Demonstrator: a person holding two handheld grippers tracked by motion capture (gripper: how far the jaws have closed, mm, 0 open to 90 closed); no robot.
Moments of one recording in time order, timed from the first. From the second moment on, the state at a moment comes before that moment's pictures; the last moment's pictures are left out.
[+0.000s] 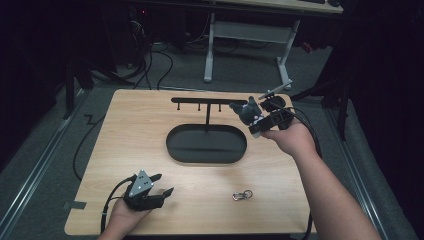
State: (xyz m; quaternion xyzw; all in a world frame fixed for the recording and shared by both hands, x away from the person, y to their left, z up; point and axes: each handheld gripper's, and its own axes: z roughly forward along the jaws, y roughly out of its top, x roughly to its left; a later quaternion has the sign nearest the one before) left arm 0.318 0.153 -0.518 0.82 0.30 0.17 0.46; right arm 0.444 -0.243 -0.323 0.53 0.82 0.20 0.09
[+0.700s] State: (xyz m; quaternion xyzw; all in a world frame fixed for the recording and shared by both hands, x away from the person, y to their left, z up) left arm 0.318 0.149 -0.520 0.82 0.29 0.16 0.46; right arm 0.444 -0.262 -0.383 0.56 0.80 0.20 0.08
